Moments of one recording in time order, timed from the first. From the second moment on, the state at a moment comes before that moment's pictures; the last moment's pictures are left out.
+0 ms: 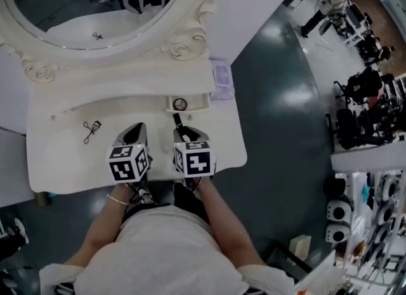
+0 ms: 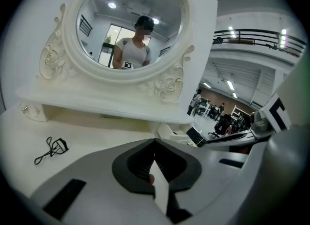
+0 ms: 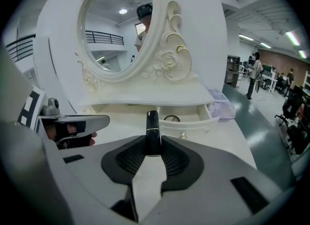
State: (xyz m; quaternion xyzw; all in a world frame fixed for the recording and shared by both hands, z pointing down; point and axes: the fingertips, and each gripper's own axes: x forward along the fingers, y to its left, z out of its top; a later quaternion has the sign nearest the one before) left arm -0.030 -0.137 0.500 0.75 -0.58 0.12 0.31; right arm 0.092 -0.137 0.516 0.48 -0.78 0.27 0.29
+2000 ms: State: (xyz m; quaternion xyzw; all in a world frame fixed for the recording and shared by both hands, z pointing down) left arm 0.059 -0.238 0.512 0.70 -0.62 0.14 0.34; right arm 0.136 -0.218 0.537 0.14 -0.82 0.22 0.51
